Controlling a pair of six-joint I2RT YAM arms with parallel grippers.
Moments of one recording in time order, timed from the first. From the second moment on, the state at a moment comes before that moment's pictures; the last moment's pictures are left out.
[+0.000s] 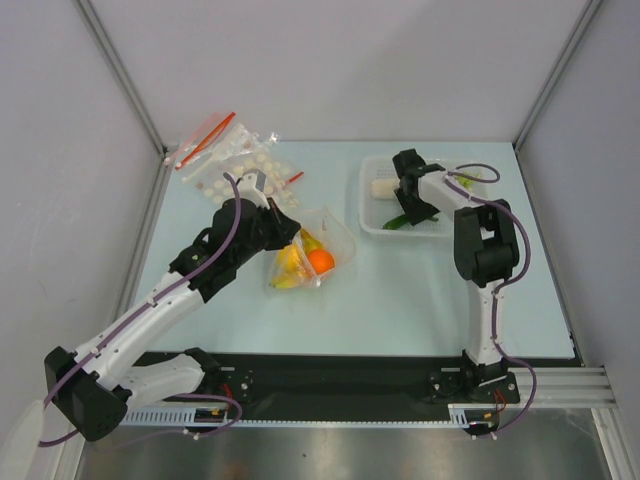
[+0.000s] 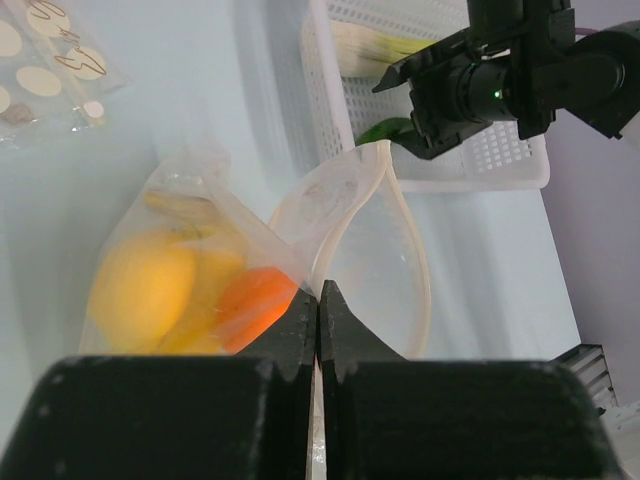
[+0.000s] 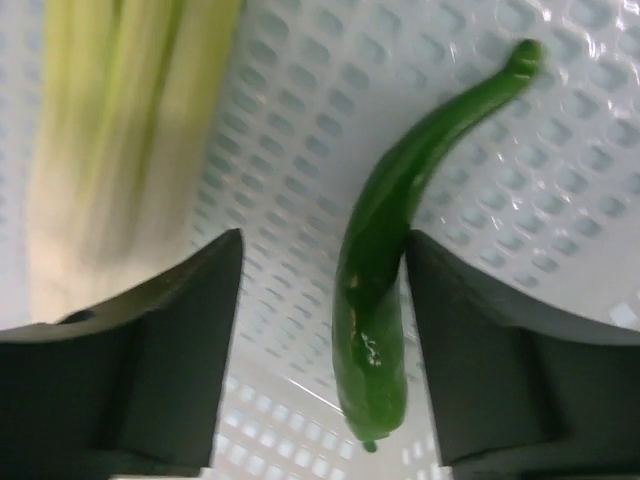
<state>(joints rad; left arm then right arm) -0.63 1.05 0.96 -0.30 -0.10 -0.65 0.30 2.14 1.65 -0.73 0.44 1.40</state>
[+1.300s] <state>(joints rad) -0.67 1.14 0.98 -0.26 0.07 -0.64 0.39 0.94 0.76 0.20 -0.16 0.63</state>
